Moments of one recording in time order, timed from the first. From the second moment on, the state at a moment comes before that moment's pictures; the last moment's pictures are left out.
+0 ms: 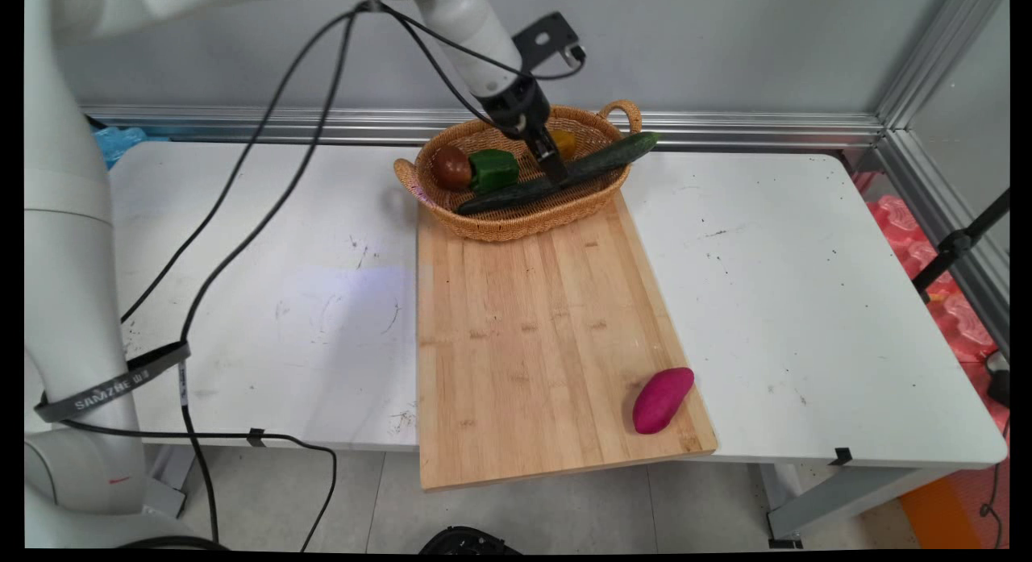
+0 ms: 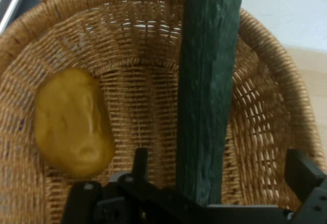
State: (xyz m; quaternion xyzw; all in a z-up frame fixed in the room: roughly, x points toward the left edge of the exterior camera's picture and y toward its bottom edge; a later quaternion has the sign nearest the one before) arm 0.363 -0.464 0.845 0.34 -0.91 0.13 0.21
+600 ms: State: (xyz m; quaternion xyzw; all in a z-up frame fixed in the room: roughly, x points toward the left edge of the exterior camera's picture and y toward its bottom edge) arm 0.346 -0.489 0.817 0.31 -0.93 0.12 0.19
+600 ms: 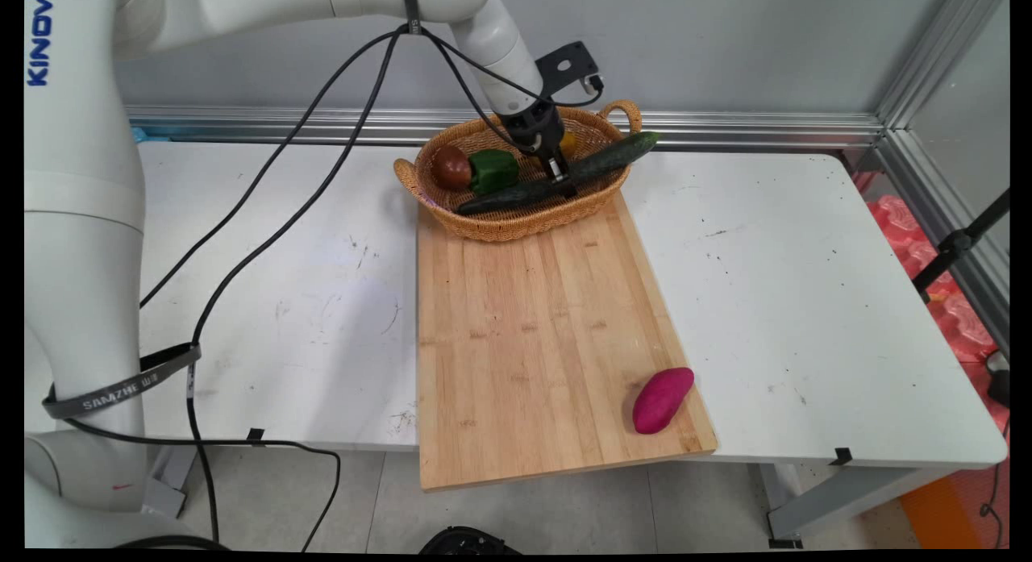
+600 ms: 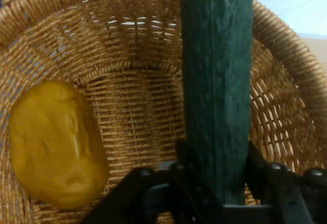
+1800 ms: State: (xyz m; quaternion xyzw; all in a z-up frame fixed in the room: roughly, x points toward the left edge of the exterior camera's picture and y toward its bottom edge) arm 0.315 -0.435 0.946 0.27 -0.92 0.13 0.25
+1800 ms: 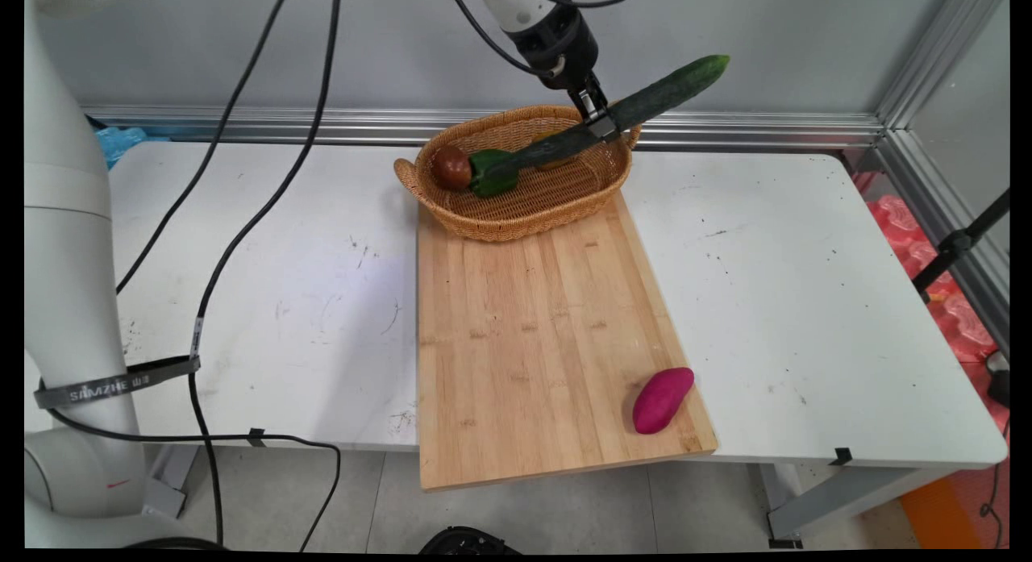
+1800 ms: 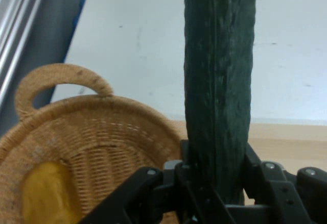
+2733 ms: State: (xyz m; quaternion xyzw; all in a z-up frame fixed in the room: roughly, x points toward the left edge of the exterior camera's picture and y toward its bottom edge) arm 0.274 -0.356 0.906 0.34 -0.92 0.09 0.18
